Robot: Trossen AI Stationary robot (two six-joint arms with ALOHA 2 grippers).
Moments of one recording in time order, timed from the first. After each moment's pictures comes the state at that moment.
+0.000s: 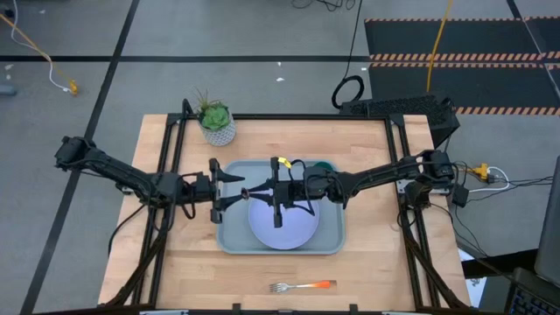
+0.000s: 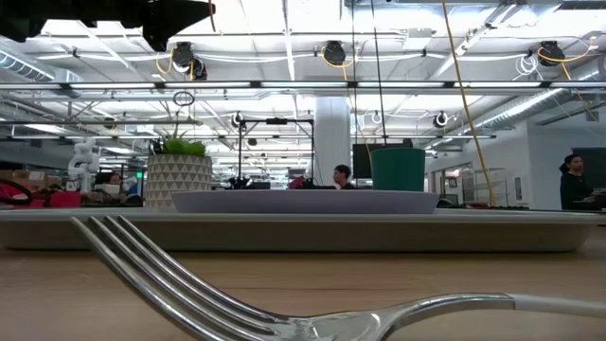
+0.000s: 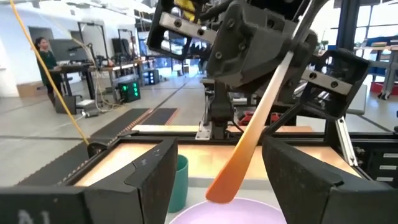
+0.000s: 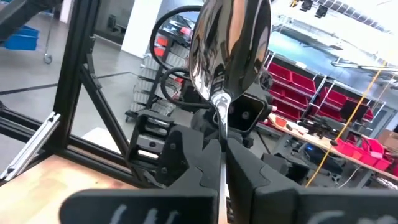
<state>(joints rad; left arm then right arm) -0.31 0.95 0.38 0.67 -0.39 0.08 0.11 1.76 1.24 0.62 0.02 -0.35</state>
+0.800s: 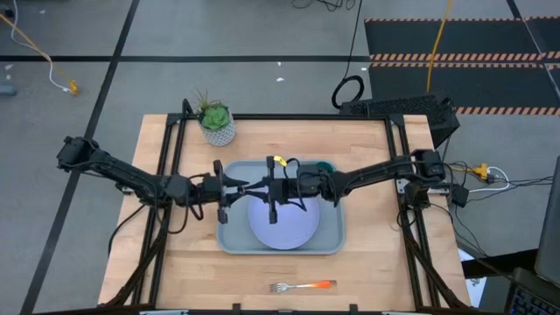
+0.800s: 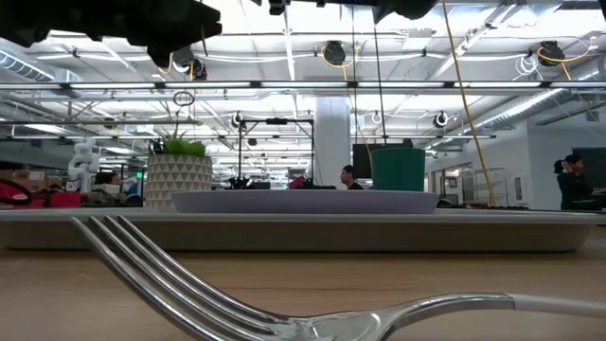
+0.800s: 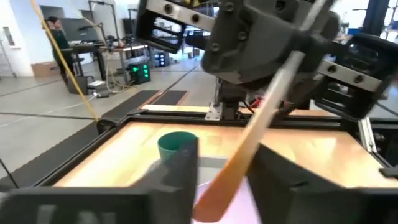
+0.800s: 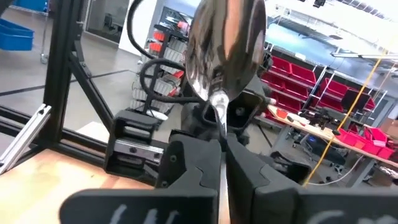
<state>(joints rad) -0.29 1.02 0.38 0.67 -0.43 0.03 0.09 1.83 1.24 0.67 0.00 -0.33</state>
